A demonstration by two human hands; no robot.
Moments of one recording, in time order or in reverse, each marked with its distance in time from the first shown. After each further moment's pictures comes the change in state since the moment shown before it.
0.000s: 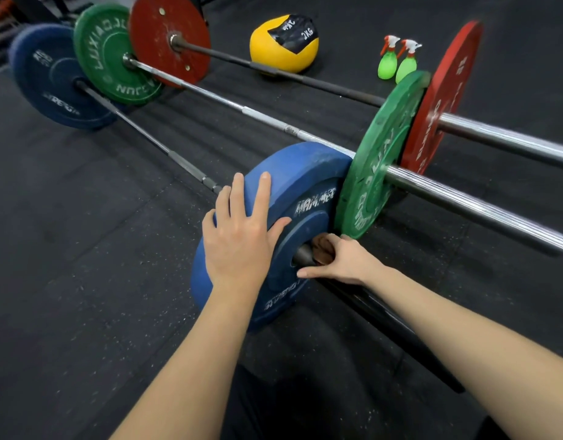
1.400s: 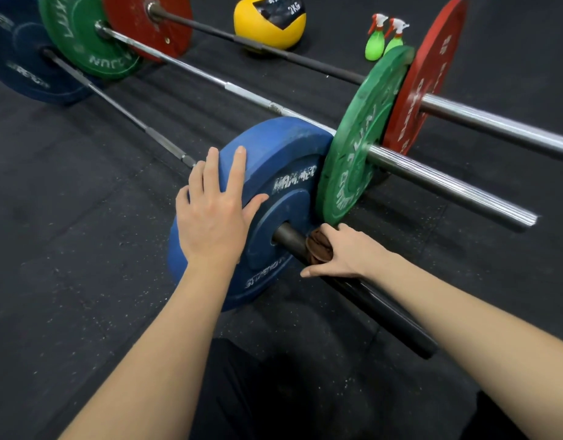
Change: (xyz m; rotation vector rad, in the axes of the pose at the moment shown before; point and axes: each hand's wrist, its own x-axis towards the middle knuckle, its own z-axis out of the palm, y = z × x) left_hand -0.007 -0.004 0.001 -0.023 0.020 -0.011; right_hand -0.047 0.011 -0.016 -0.424 -0.061 -0.045
